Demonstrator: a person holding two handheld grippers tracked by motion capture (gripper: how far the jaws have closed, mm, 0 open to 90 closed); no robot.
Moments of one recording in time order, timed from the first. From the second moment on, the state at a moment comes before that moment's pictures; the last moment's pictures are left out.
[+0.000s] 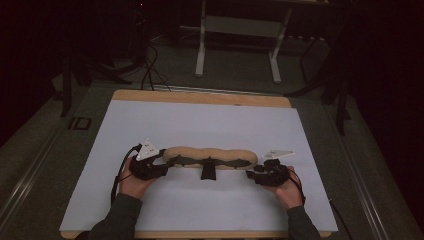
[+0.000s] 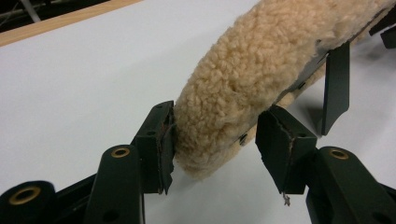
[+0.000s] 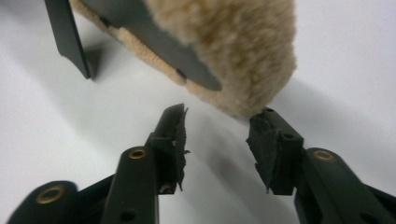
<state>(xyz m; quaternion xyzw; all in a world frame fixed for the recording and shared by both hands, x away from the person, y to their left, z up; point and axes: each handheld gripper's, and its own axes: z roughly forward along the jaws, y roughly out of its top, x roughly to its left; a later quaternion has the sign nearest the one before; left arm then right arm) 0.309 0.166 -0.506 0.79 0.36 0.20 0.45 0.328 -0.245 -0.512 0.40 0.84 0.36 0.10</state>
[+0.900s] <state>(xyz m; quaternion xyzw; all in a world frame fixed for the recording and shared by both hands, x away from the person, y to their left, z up) 0.307 0.166 -0.505 0.80 0.36 0.20 0.44 0.320 -0.230 -0.510 0.35 0.86 0.36 0.11</state>
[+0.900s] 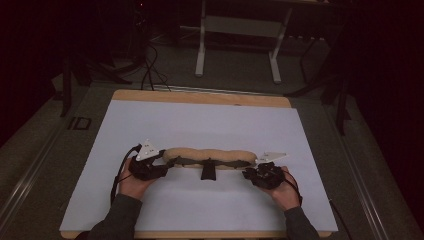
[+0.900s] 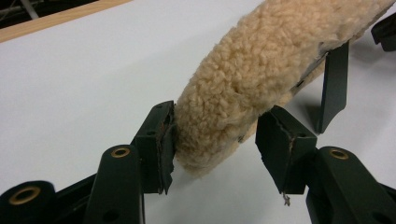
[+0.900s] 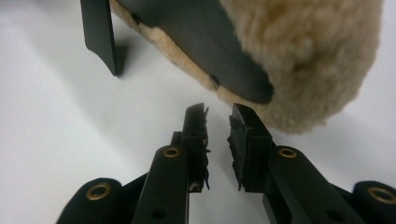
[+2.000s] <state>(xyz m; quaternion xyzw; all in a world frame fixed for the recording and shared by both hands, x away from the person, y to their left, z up) 0.295 0.162 -0.505 0.80 0.35 0.21 0.44 0.321 -0.227 -0.506 0.39 0.83 0.37 0.17</state>
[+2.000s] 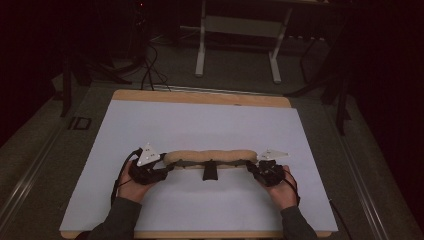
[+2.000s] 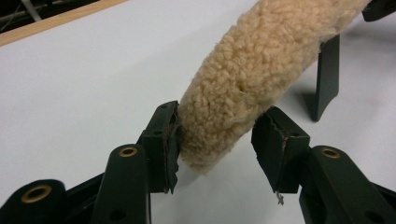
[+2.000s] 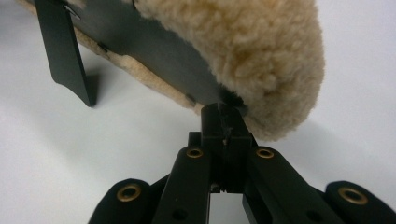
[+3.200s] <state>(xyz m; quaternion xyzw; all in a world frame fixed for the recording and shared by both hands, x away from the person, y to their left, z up) 0.280 0.158 -0.504 0.81 0.34 0.19 0.44 0.330 -0.216 -0.503 0.43 0.79 0.39 0.17</state>
